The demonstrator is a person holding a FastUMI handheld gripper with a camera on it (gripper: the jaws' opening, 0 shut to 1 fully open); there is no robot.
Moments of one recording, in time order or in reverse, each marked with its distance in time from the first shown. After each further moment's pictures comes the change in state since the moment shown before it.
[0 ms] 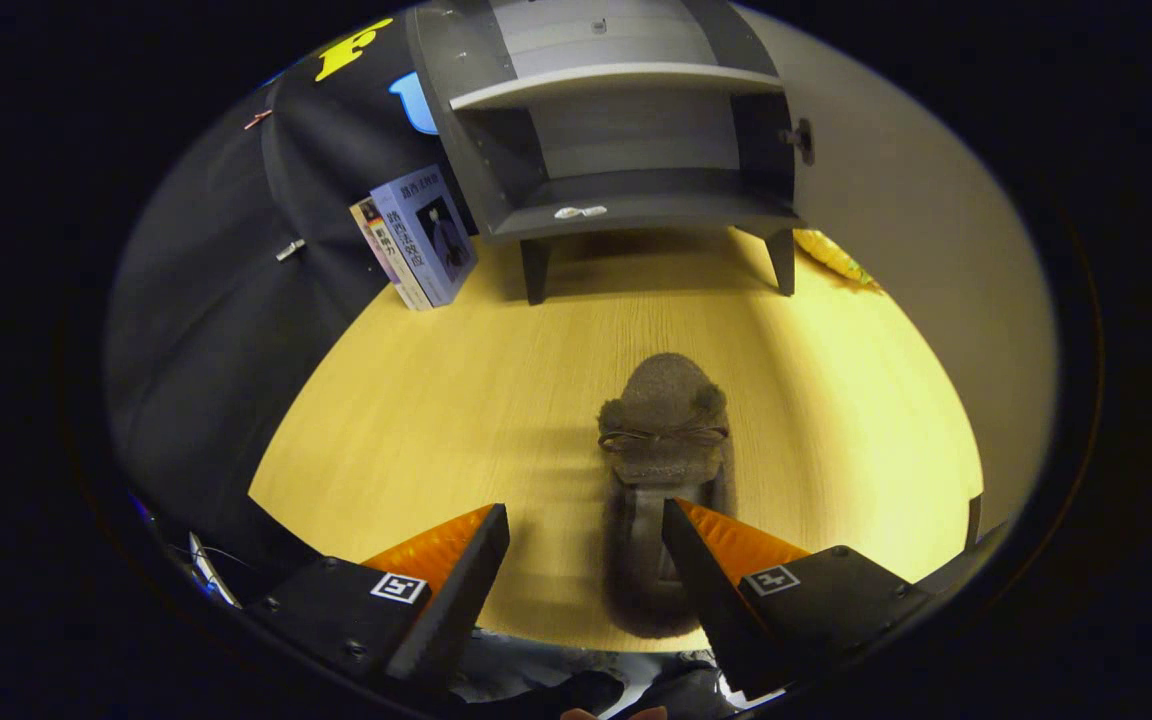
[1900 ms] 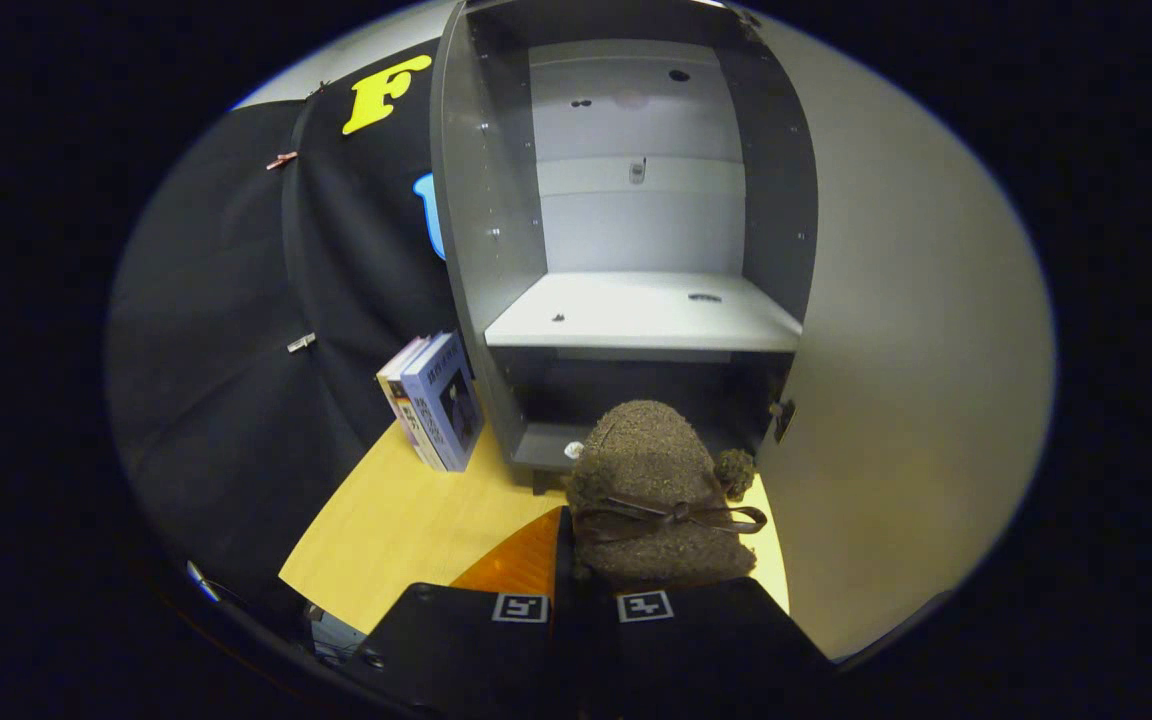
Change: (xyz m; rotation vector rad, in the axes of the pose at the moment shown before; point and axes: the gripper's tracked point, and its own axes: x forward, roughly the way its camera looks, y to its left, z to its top) arm -0.140 0.043 0.264 -0.095 -0.339 -0.038
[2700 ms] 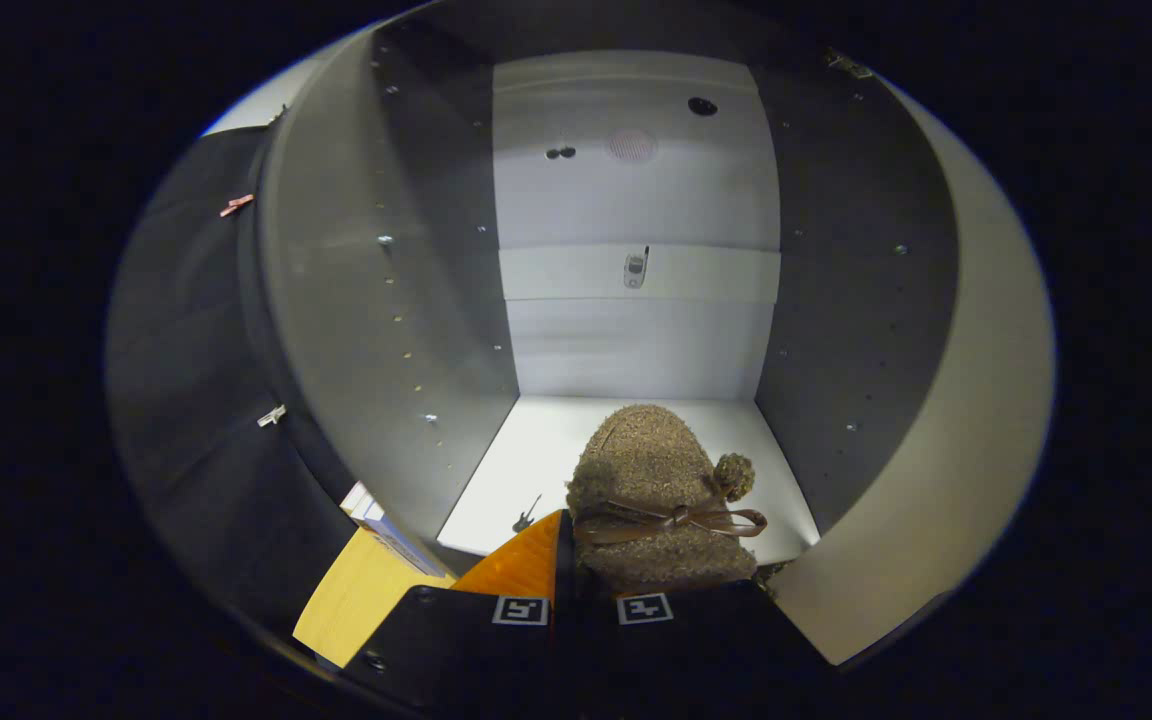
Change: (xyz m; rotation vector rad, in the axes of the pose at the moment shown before) arm 0.134 -0.023 0.182 0.003 -0.040 -0.036
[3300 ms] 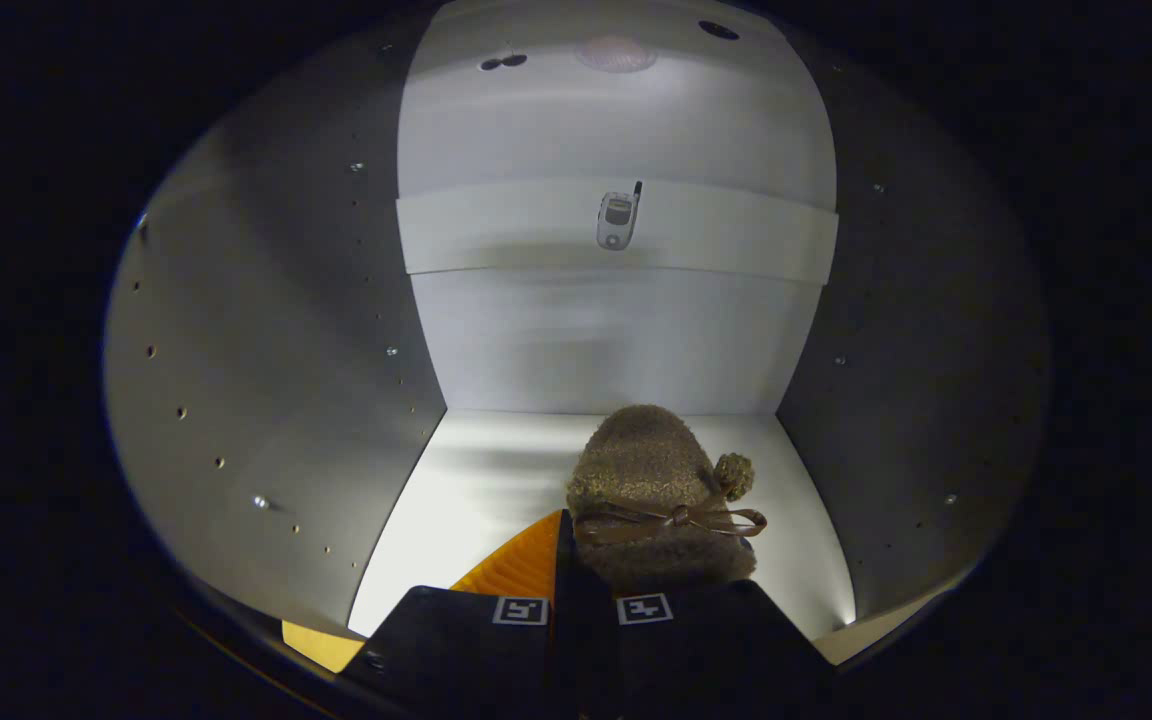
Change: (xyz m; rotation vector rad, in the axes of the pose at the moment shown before) arm 0.140 -0.025 0.014 0.019 0.087 -0.095
